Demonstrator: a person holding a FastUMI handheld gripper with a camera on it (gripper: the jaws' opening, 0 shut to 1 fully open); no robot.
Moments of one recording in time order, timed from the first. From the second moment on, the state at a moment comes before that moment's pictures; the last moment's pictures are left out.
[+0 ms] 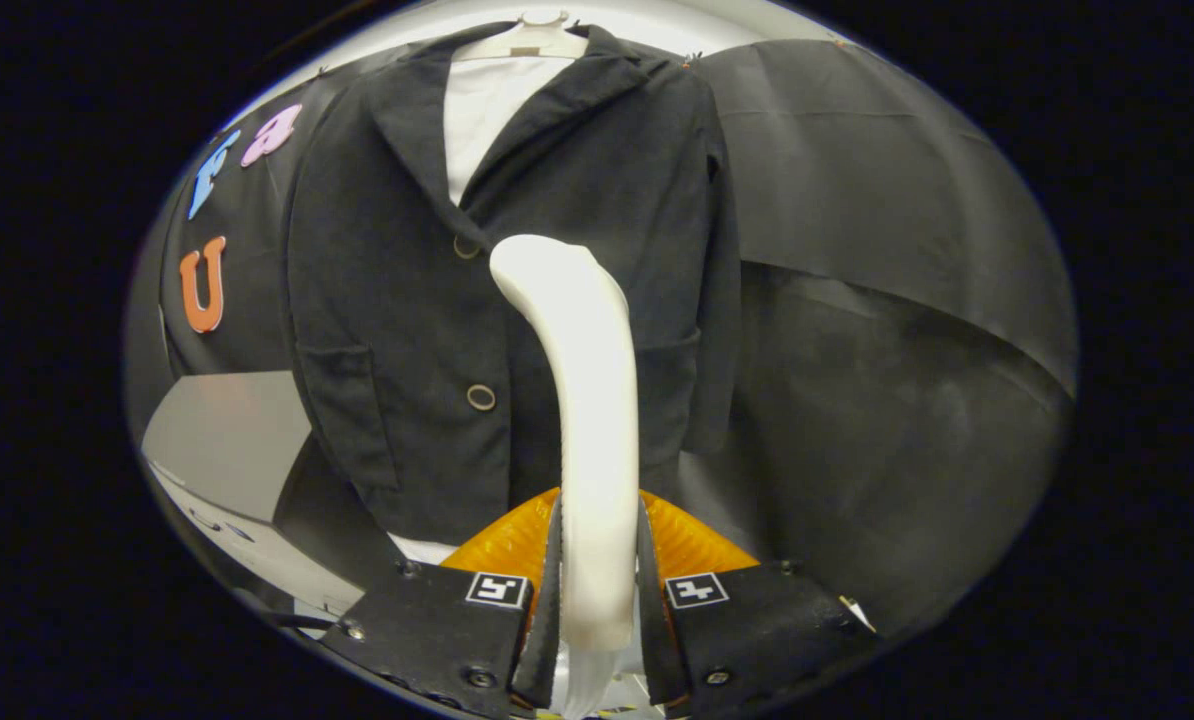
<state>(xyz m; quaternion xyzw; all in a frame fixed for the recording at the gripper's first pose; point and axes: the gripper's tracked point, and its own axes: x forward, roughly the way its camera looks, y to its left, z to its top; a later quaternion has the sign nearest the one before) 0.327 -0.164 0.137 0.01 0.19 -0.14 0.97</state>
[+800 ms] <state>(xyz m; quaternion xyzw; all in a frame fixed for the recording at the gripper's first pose) 0.318 -0.164 0.037 0.04 0.26 -0.13 0.96</state>
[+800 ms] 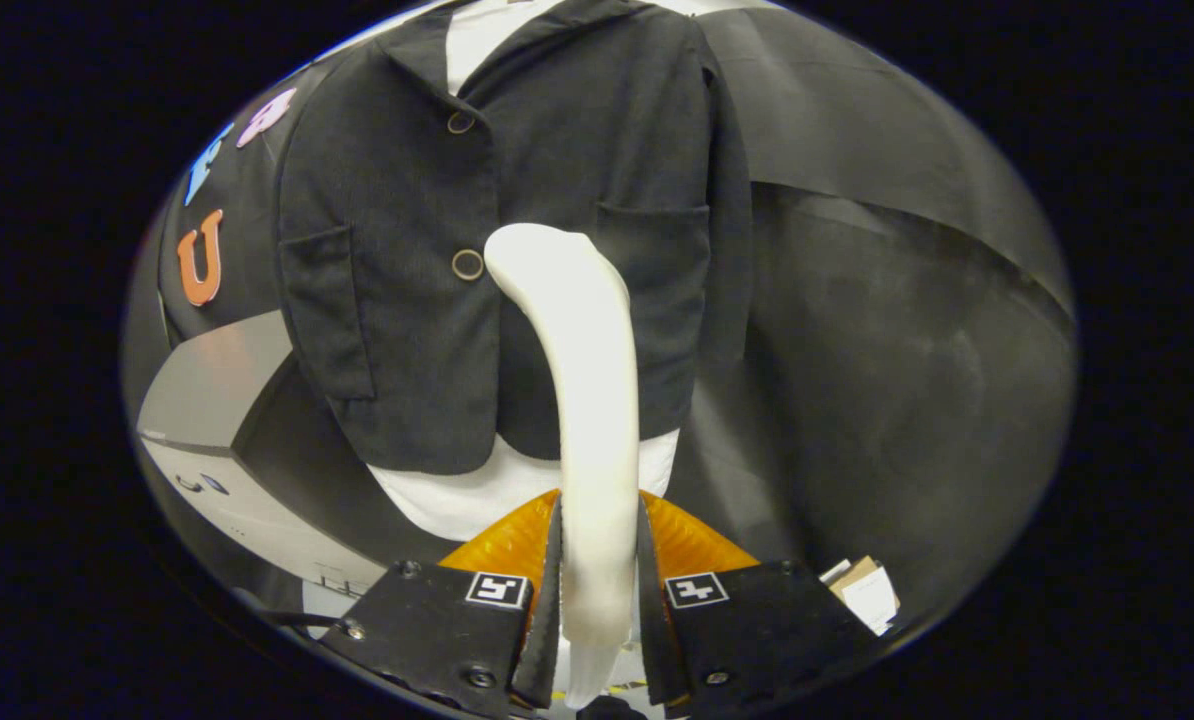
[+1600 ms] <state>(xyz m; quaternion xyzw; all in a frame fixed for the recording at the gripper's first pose) 0.309 -0.173 -0.011 0.08 0.29 -0.10 0.95</state>
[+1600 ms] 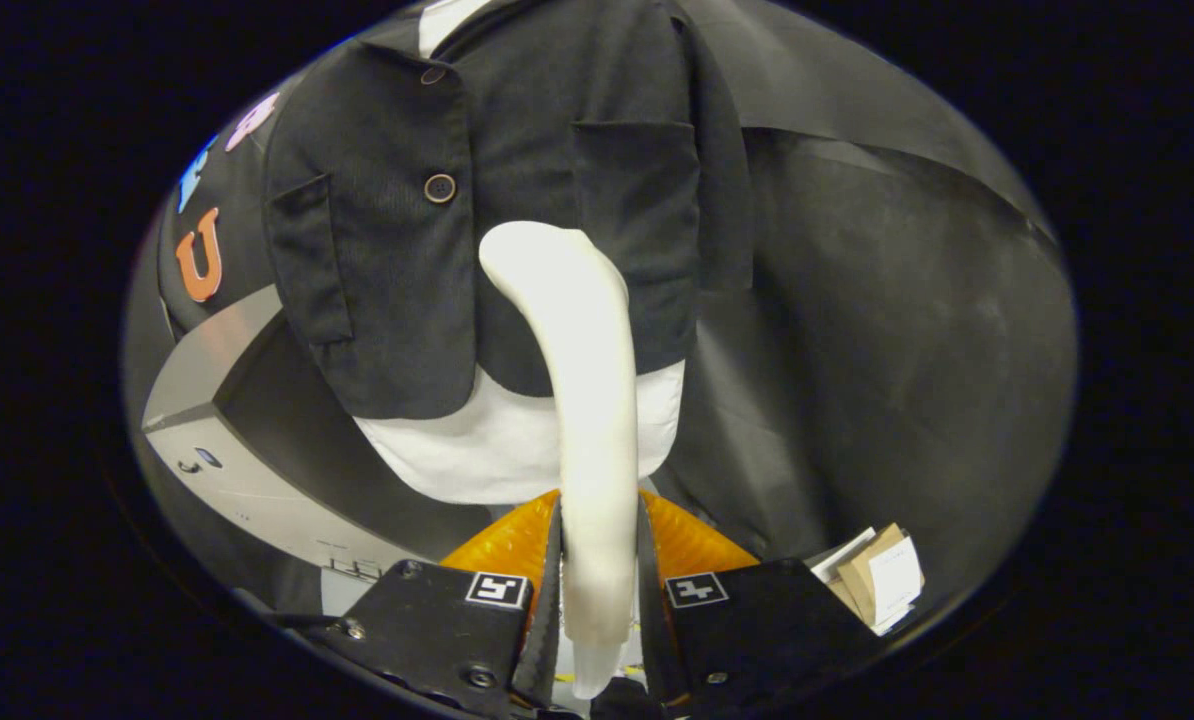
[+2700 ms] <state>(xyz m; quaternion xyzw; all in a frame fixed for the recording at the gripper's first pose) 0.060 0.019 -0.011 0.07 0.25 -0.05 0.97</state>
